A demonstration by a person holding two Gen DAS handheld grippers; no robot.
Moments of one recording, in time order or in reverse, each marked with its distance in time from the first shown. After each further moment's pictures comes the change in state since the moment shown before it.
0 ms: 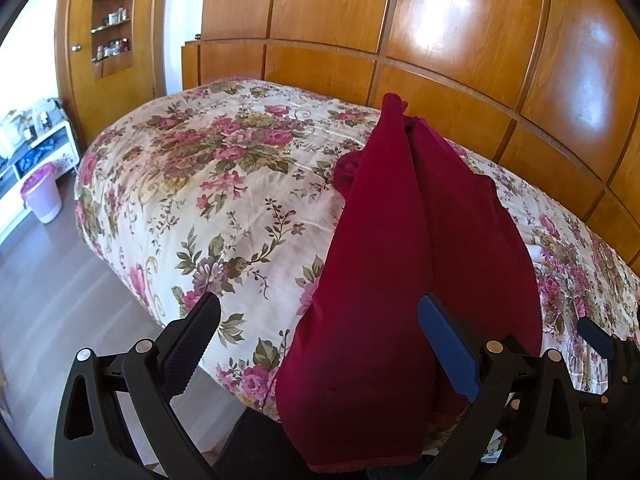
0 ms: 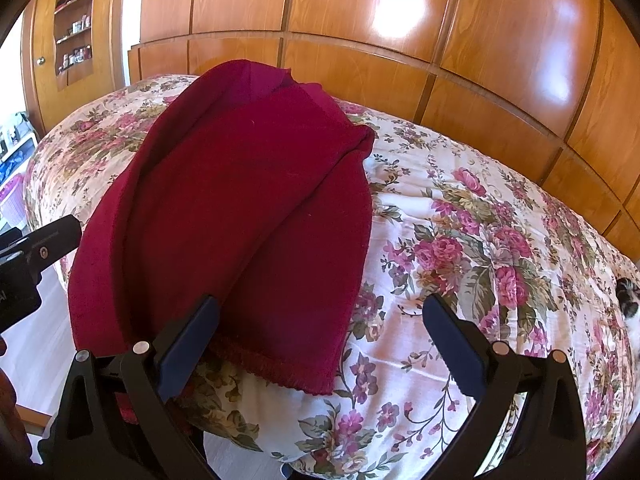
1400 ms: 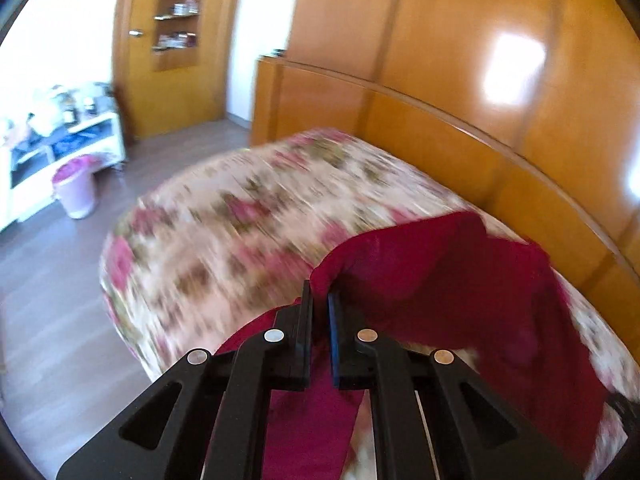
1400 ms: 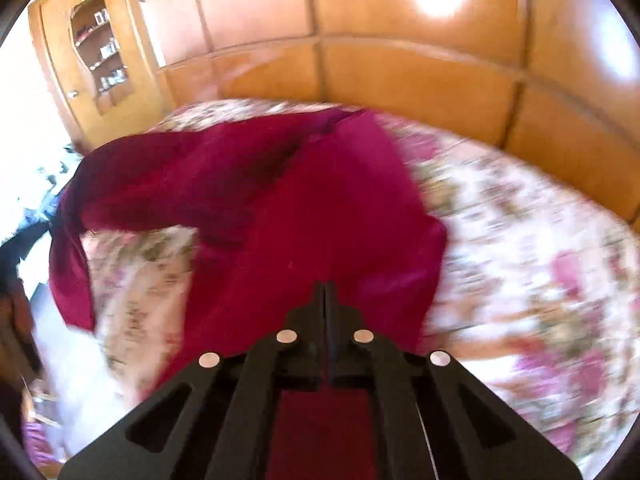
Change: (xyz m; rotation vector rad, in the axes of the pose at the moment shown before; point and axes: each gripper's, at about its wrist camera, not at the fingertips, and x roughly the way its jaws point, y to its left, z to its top) left arm 0.096 0.158 0.186 -0.202 -0.094 0.187; right arm 0.083 -0.053 0.148 0.004 0.068 0.214
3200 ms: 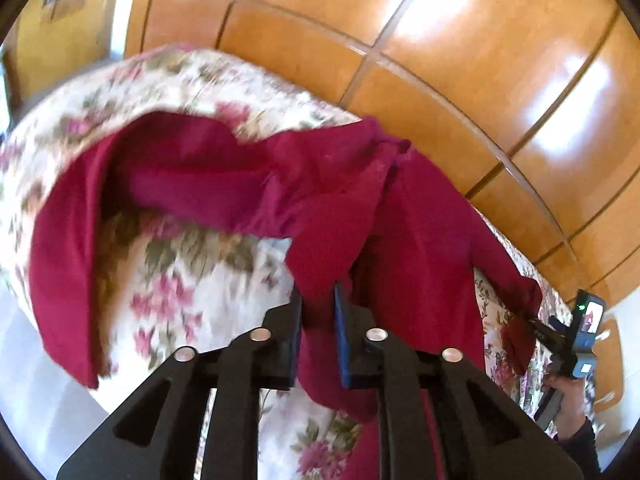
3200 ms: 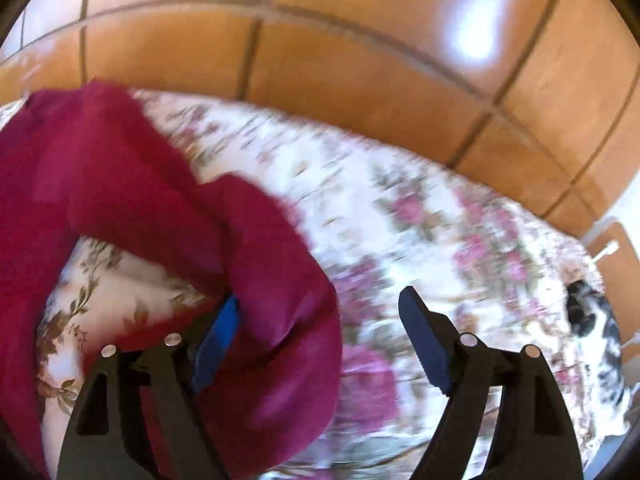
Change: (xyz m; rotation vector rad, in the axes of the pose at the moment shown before) left arm -0.021 -0.081 -0.071 0.091 0.304 -0.464; right arm 0.003 -0.171 -0.025 0.178 0.043 -0.560
